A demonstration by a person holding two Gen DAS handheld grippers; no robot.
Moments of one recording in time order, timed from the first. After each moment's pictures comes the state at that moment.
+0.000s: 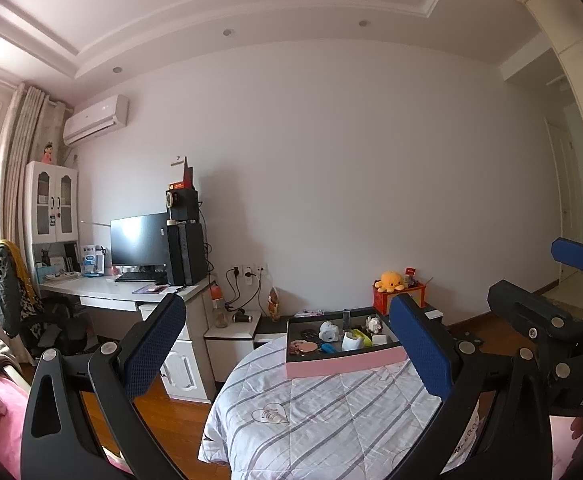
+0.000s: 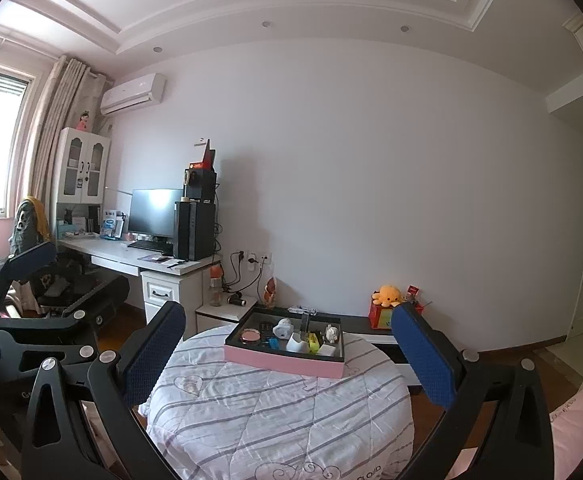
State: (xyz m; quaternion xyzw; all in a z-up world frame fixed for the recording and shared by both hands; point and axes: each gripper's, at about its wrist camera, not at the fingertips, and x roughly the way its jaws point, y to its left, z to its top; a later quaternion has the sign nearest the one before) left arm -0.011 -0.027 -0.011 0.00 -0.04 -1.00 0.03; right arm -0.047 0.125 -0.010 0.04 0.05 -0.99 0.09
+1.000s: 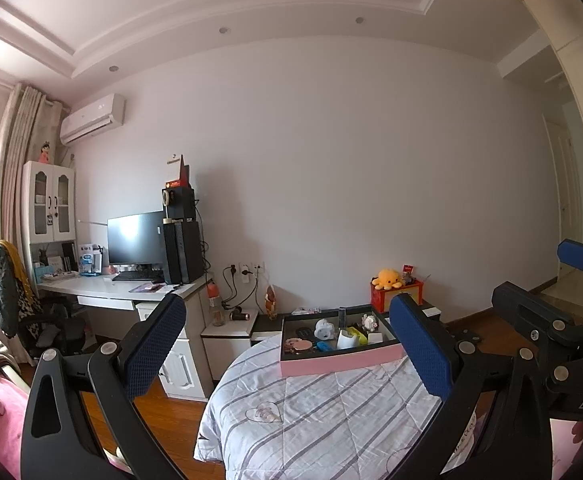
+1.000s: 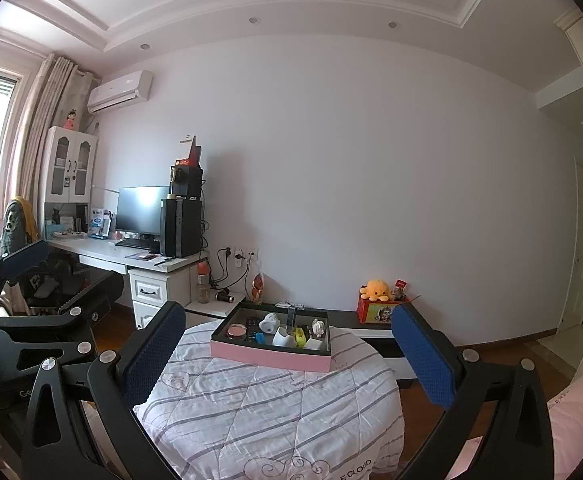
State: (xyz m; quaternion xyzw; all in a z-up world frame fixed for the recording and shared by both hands) left arm -0.016 -0.020 -0.012 0.01 -0.04 -1.00 0.02; right arm -0.048 0.134 -0.011 0.04 0.05 -1.00 0.06
